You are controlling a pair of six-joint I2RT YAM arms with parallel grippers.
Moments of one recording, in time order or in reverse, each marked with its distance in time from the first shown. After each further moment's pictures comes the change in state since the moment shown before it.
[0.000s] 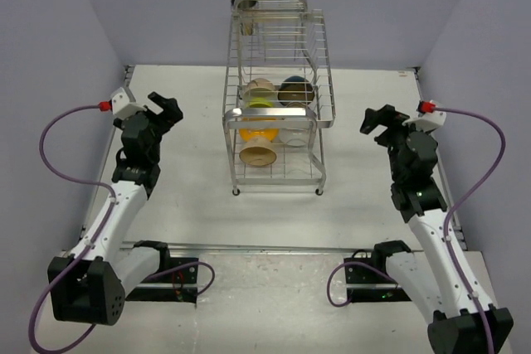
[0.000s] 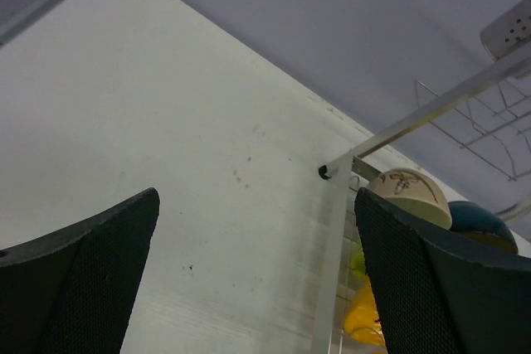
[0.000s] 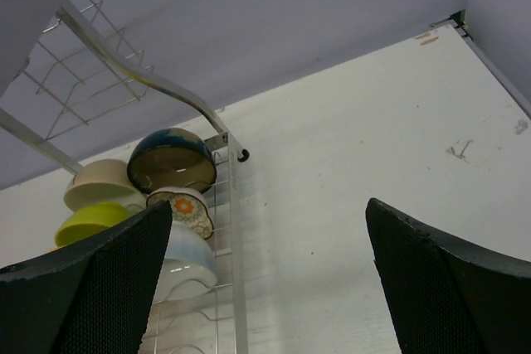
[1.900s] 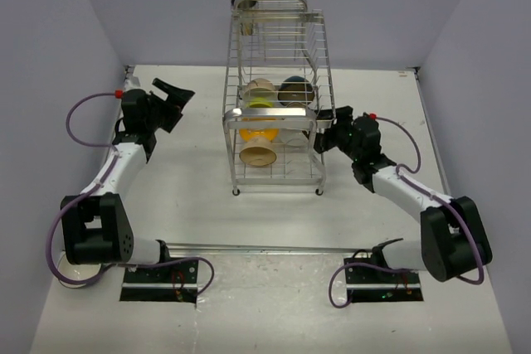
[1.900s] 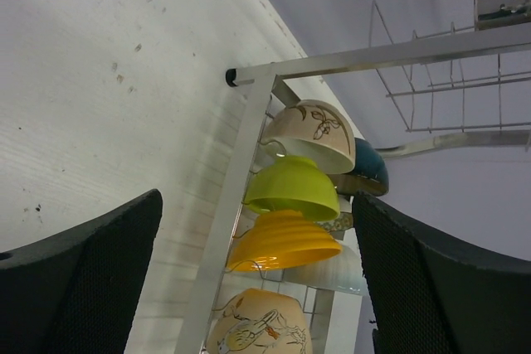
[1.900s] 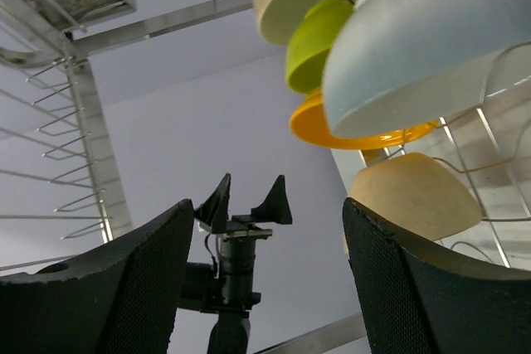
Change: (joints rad) left arm 0.138 0.372 0.228 -0.116 0.561 -0.438; right arm 0.164 0.529 -0.048 0.374 -0.478 1.292
